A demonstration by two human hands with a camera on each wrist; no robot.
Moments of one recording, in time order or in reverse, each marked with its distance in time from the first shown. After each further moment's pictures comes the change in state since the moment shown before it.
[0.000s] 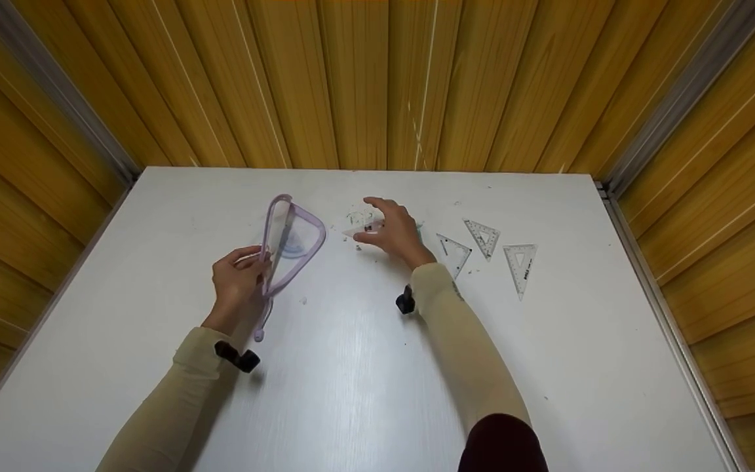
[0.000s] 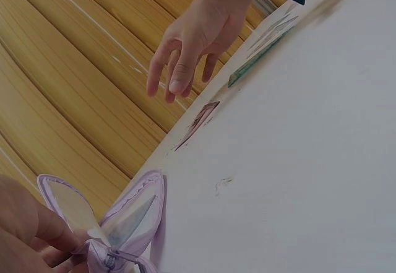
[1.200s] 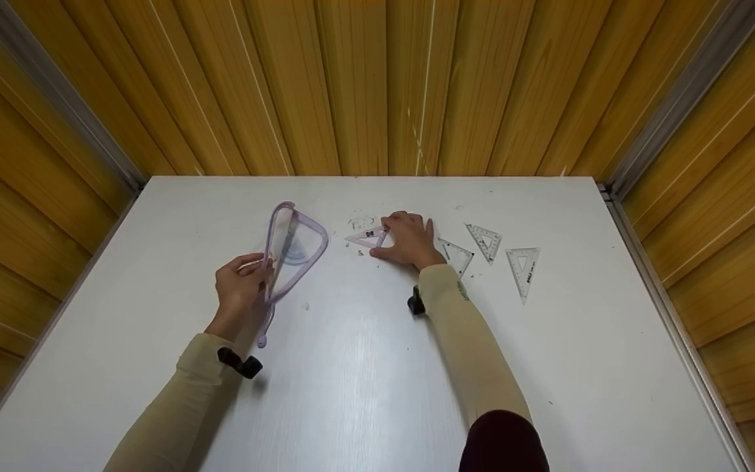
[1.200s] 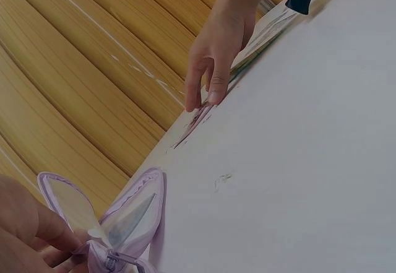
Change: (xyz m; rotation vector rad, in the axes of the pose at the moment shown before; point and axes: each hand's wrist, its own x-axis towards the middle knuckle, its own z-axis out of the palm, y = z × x) left_hand 0.000 0.001 -0.001 0.015 -0.011 0.020; right_hand 0.003 0.029 -0.007 -0.377 -0.127 0.029
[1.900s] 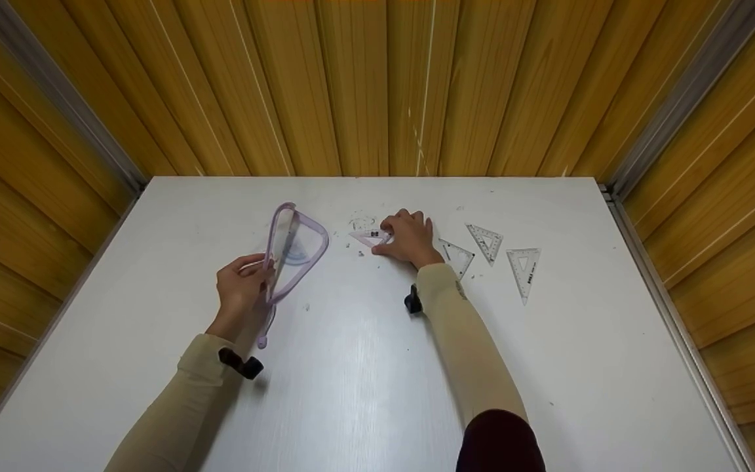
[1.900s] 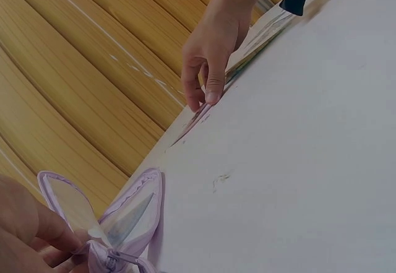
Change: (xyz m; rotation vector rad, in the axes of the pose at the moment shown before) left_hand 0.000 -0.001 0.002 0.022 0.012 -0.025; right_hand 0.007 -0.003 0.001 0.037 0.062 0.025
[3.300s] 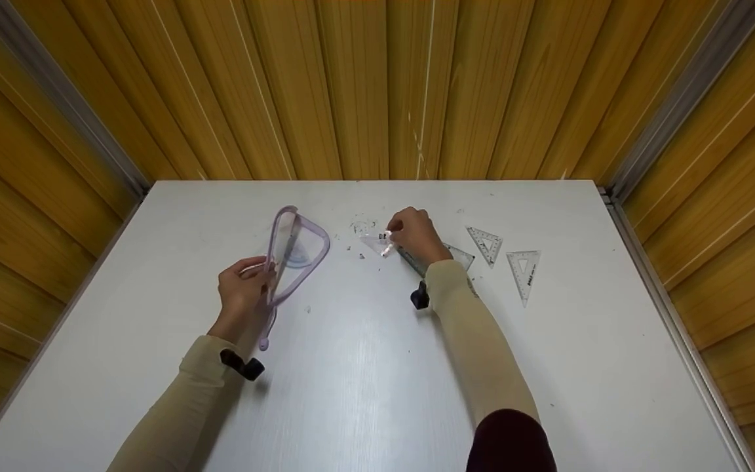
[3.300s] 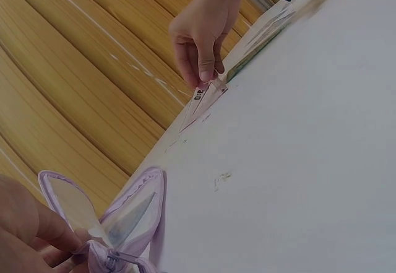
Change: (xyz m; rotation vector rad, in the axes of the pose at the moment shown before) left_hand -0.001 0.001 -0.003 -0.018 -0.023 0.014; right_hand -0.006 -0.003 -0.028 0.251 0.015 0.025
